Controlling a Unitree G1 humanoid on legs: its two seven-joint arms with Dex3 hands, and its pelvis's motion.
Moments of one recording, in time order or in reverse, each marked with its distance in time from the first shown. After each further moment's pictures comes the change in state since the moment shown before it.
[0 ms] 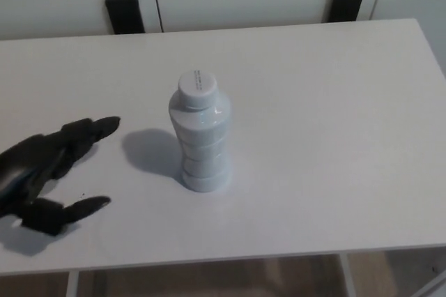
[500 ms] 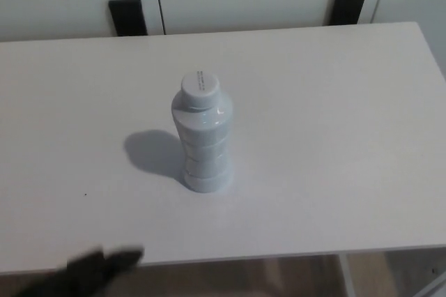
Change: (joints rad) left_arm 0.707 -0.214 0.094 -0.288 -0.055 -0.197 -0.016; right_arm 0.024 0.006 0.003 -0.004 0.000 0.000 0.001
